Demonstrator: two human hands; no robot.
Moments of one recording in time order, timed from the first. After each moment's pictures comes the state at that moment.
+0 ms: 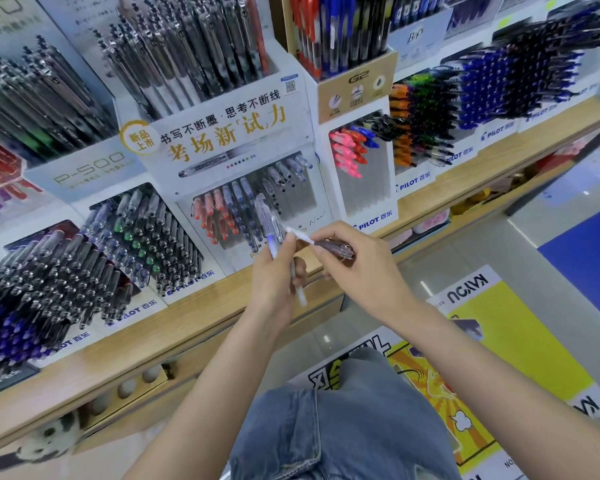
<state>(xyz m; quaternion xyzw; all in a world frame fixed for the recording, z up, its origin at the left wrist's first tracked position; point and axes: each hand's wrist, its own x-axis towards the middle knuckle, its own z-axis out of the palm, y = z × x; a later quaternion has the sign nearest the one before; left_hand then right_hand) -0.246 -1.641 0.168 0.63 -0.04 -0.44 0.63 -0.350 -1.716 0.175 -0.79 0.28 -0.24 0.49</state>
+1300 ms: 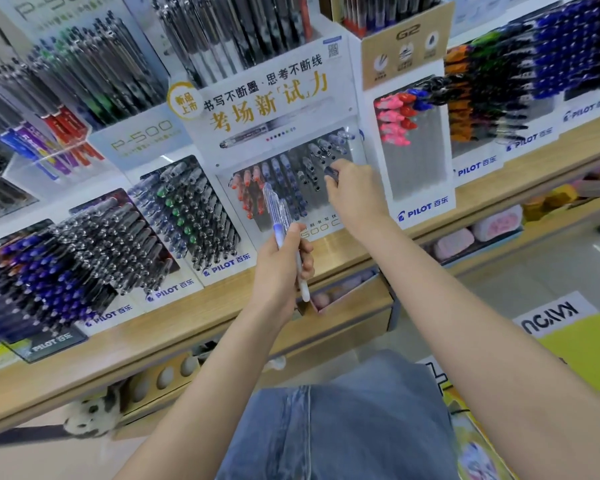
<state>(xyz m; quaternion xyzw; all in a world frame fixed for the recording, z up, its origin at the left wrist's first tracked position) -0.240 -1.606 0.142 0.66 -0.09 -0.34 0.66 -0.244 -1.761 0.107 -0.86 0.34 -0.27 0.26</state>
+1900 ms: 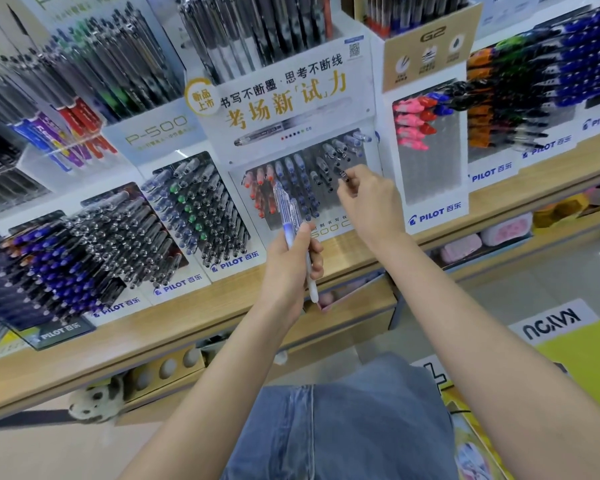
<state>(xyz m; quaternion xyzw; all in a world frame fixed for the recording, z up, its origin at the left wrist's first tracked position) -0.234 -1.606 0.146 0.67 -0.08 -0.34 0.66 -0.251 -1.753 0.099 -0.84 0.32 -0.35 0.27</state>
